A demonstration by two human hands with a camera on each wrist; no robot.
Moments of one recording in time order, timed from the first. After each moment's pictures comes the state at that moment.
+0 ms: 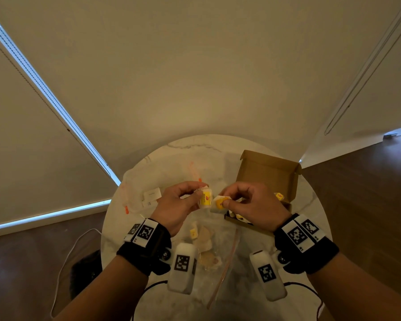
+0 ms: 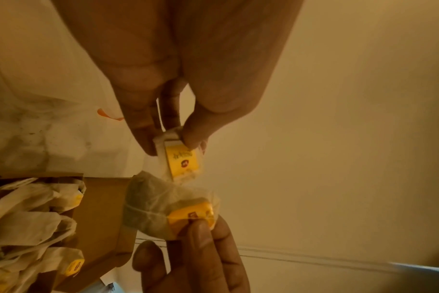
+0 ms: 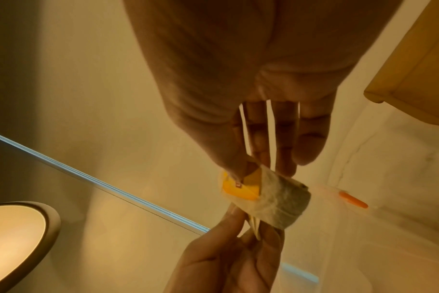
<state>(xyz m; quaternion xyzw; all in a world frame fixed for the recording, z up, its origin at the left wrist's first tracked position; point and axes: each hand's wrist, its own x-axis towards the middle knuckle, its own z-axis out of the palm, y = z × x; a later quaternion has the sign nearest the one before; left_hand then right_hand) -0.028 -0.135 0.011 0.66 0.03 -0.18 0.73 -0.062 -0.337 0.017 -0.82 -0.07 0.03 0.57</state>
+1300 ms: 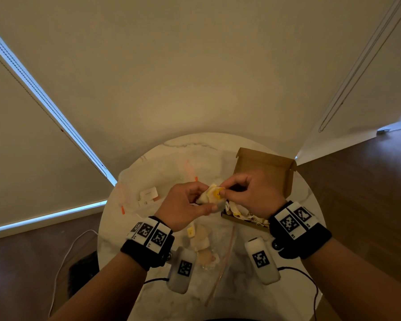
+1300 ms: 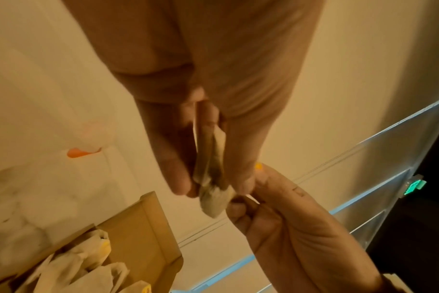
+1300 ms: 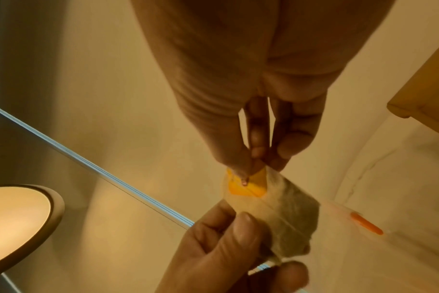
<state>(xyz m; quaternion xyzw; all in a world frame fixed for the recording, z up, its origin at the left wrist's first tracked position) -0.026 -0.140 0.012 0.76 -0.17 -0.17 0.60 -0.051 -0.341 0.033 -0.84 -0.06 0.00 0.55</state>
